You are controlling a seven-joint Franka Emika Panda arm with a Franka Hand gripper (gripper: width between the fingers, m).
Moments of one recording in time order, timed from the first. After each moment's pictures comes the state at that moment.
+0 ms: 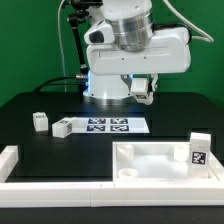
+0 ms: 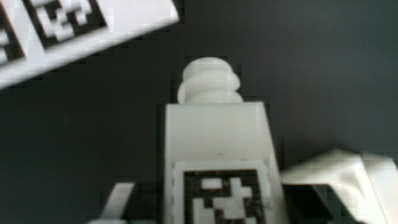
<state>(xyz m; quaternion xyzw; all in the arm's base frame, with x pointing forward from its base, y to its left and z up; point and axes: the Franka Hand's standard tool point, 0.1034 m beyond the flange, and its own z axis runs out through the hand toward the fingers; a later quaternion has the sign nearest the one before) 0.456 0.046 0.128 -0.97 0.19 0.10 0.08</state>
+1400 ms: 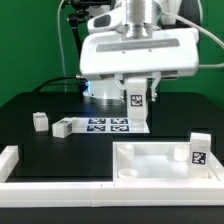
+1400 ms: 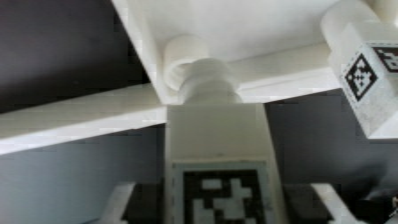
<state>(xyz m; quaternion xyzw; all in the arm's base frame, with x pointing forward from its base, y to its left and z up) 0.574 0.032 0.134 -0.95 0.10 -0.30 0.01</state>
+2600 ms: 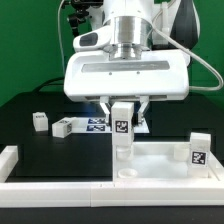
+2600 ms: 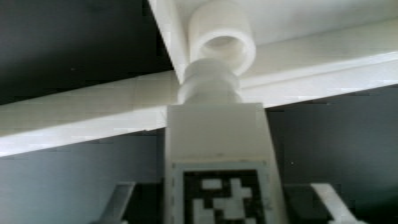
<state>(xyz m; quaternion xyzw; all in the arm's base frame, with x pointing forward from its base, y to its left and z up) 0.607 -0.002 0.102 -0.95 0.11 -0.29 -0.01</state>
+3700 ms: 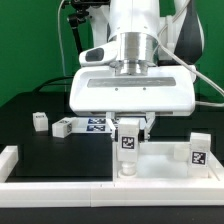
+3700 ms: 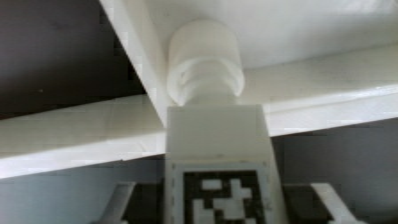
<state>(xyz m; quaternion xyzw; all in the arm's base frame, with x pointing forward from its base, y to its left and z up) 0.612 0.007 0.081 -0.95 0.10 -0.29 -0.01</state>
